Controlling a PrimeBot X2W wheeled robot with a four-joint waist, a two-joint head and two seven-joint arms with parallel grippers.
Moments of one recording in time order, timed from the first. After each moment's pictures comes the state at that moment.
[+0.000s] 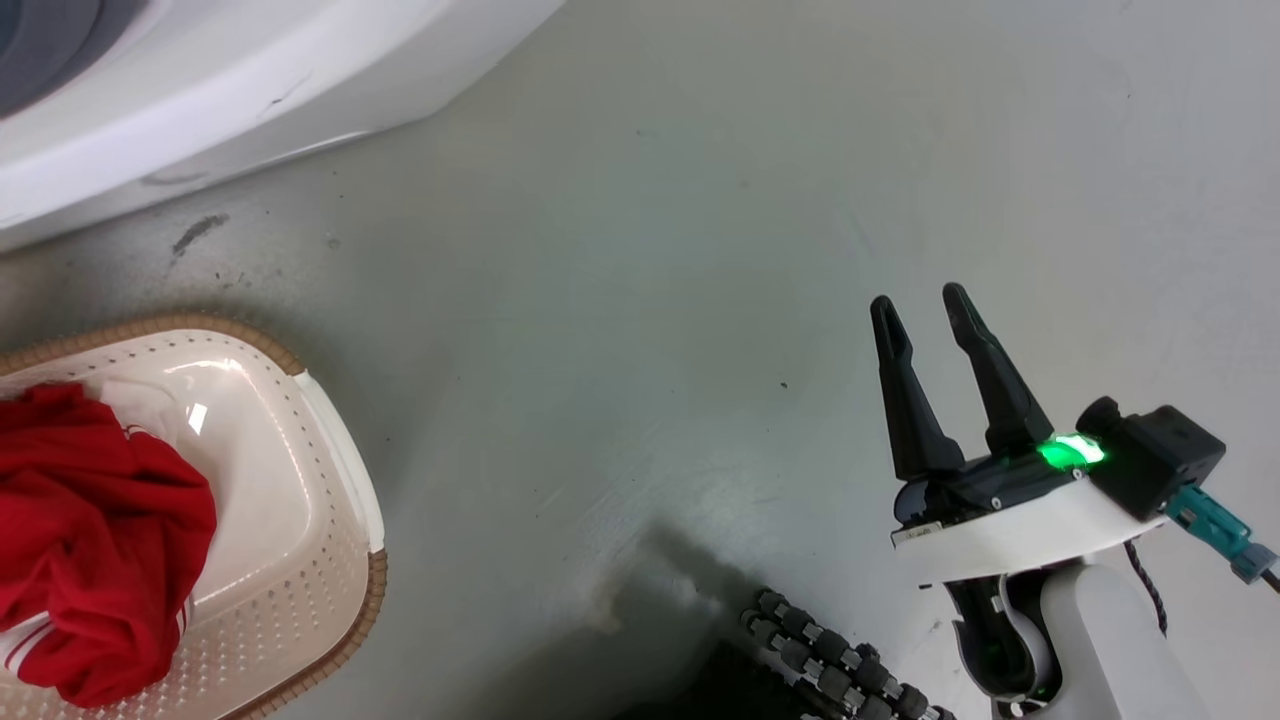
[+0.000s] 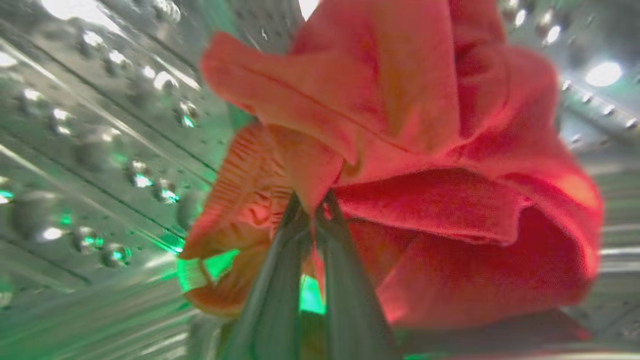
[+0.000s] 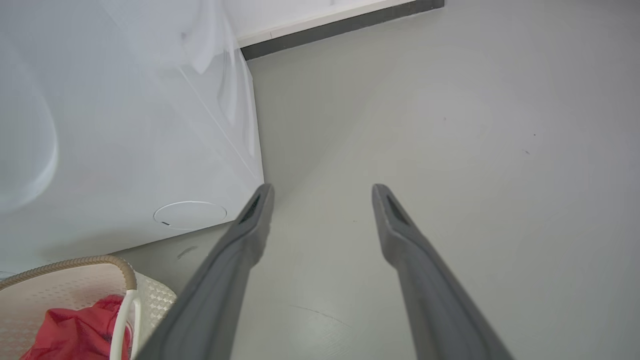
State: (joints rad) left arm -1.53 0.73 -0.36 0.79 -0.55 -0.13 0.83; right arm -0.24 -0.05 0.22 0.07 0.44 0.13 -0.26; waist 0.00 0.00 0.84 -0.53
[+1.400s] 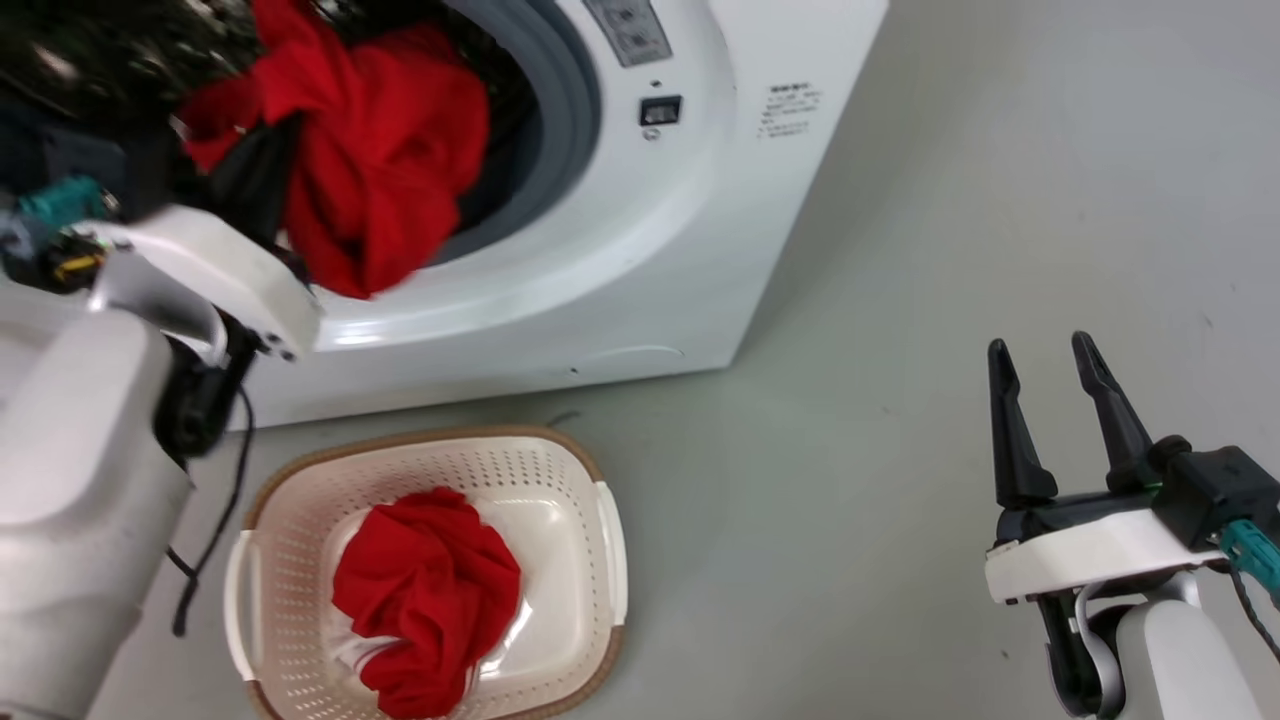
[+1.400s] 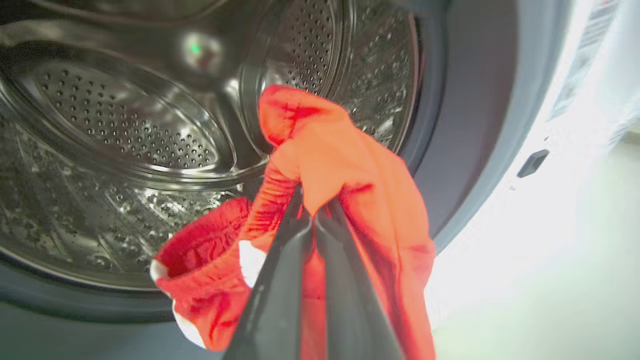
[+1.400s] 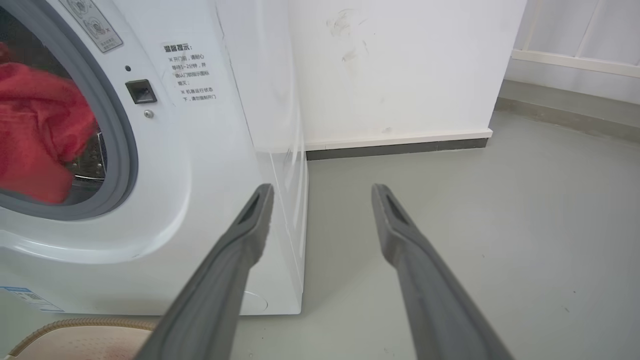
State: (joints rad) left arm -0.83 0.59 -0.57 0.49 -0.74 -0.09 -0.15; right arm -0.19 -0.05 0.00 0.14 0.15 0.13 -0.26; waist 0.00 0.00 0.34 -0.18
